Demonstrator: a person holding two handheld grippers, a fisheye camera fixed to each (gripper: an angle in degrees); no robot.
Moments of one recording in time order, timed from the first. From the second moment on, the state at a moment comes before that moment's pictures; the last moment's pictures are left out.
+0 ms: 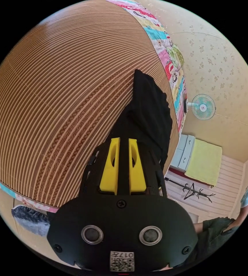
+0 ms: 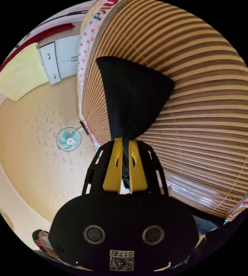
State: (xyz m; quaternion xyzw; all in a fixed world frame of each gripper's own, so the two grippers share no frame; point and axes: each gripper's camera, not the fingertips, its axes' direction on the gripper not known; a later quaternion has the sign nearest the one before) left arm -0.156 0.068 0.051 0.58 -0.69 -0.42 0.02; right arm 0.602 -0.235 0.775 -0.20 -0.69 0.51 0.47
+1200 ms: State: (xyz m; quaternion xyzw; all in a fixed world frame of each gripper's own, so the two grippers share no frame) left arm -0.244 0.120 0.149 0.35 -0.65 -0.67 -0.05; right arm 0.352 -0.105 0.528 -0.32 -0.44 -0.36 0.76
